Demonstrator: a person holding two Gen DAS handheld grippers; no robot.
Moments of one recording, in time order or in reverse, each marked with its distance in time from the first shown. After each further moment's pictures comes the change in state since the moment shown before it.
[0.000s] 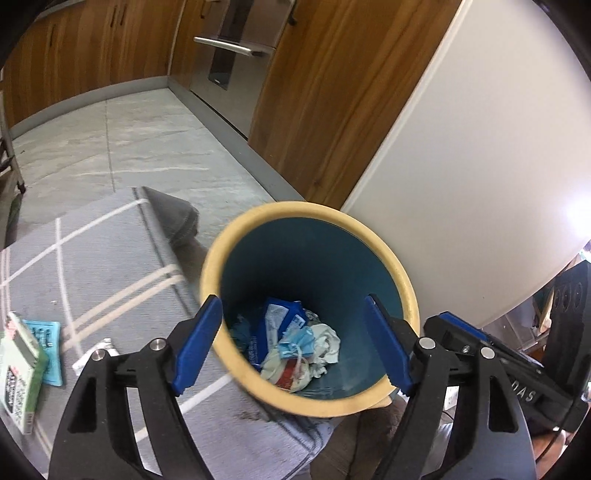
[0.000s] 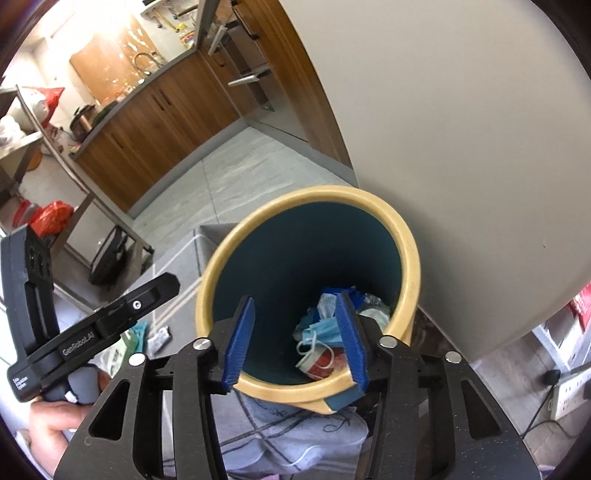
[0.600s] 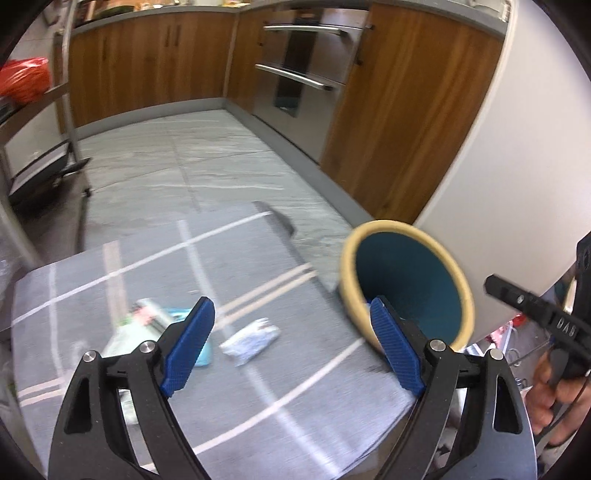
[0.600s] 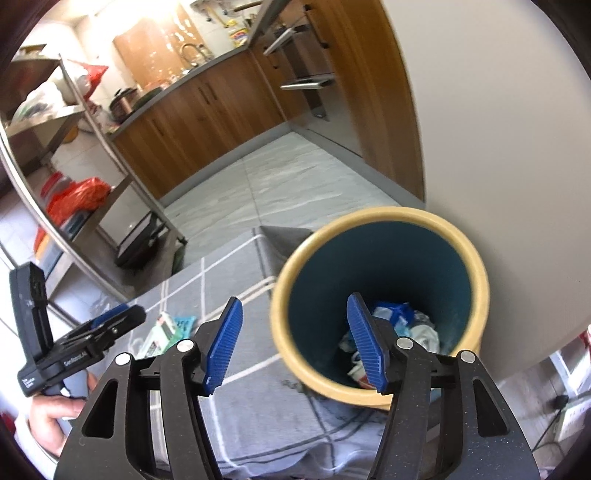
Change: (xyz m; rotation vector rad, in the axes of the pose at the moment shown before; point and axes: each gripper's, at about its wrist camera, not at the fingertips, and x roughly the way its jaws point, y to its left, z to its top) left arm -0.103 0.102 -0.025 -0.025 -0.080 0.184; right arm -0.008 0.081 0.000 -0.130 -0.024 0.089
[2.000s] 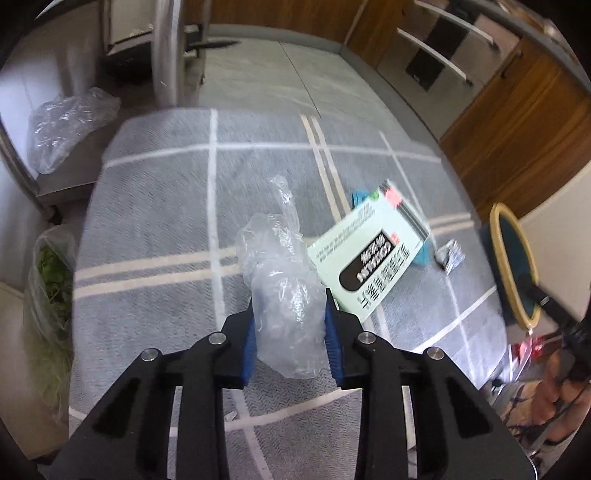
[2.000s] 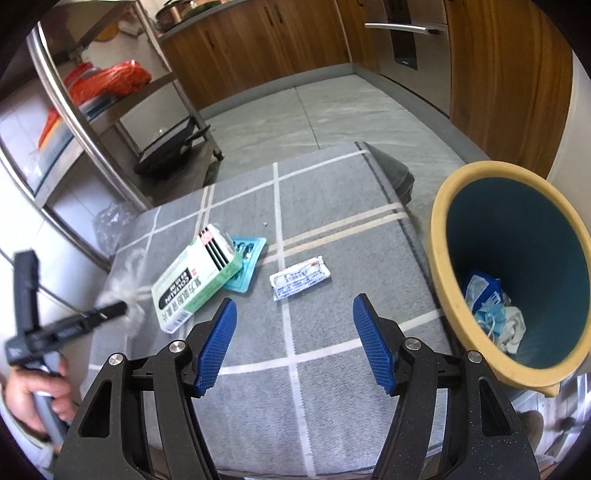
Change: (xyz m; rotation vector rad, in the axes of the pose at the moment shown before) left arm -0.026 0.205 -0.102 -0.348 0.183 0.146; right arm 0.104 0.131 -0.063 -0.226 0.240 0.031
